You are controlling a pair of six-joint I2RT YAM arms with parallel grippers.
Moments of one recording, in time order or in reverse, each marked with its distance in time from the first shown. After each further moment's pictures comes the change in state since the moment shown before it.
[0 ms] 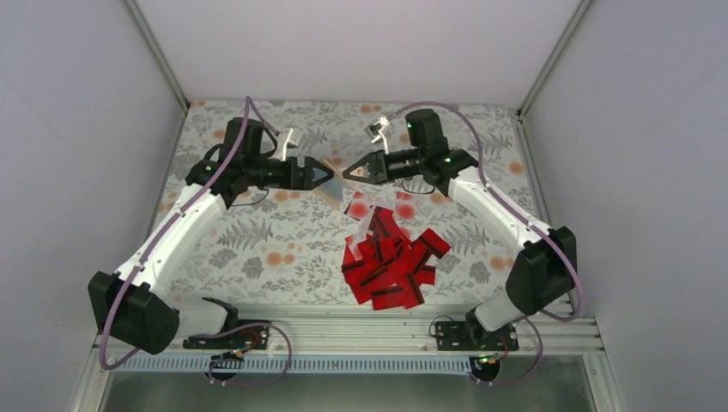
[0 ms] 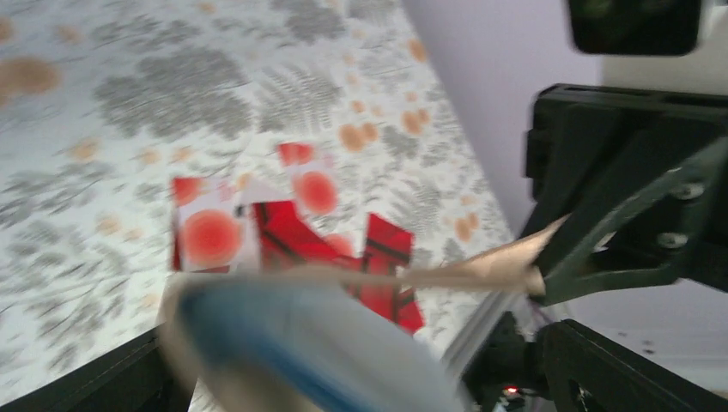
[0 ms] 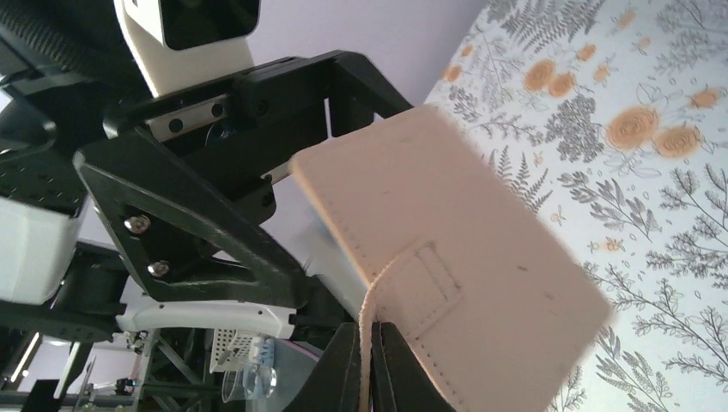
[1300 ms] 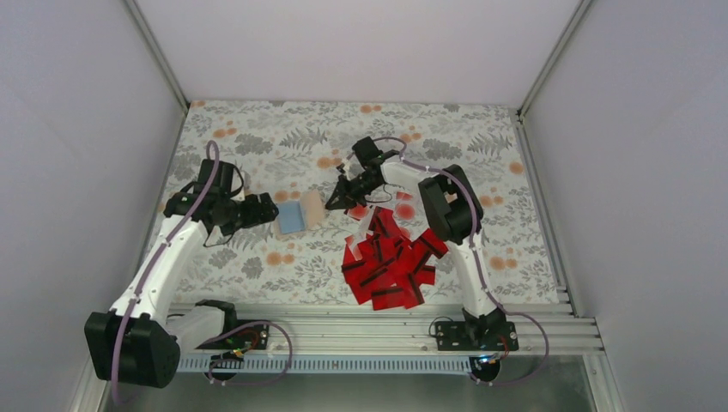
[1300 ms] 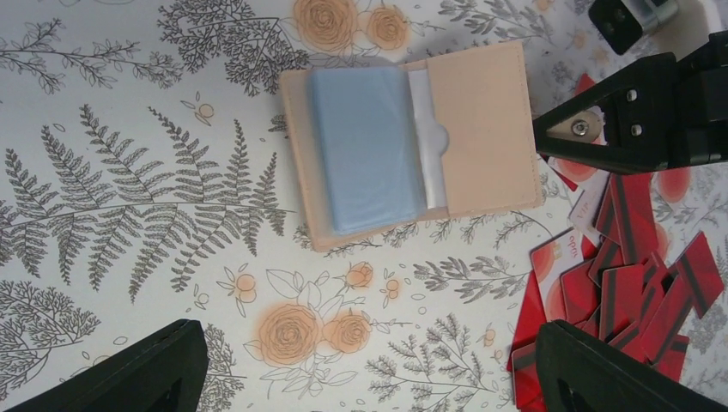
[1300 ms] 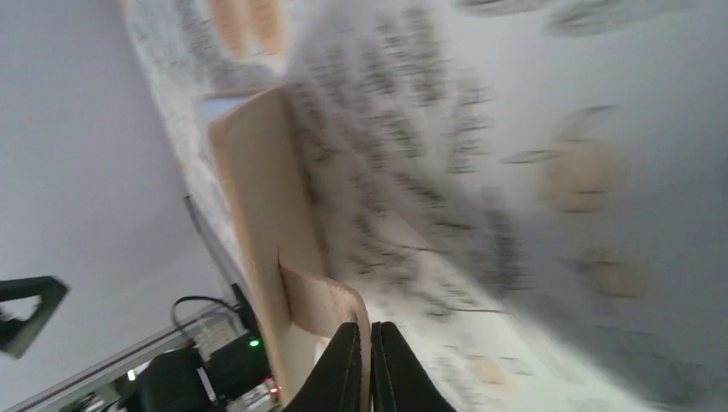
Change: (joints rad) left arm 0.232 -0.217 -0.320 -0.294 -0.455 -0.037; right arm 0.073 0.790 0.359 -0.187 0.084 0.104
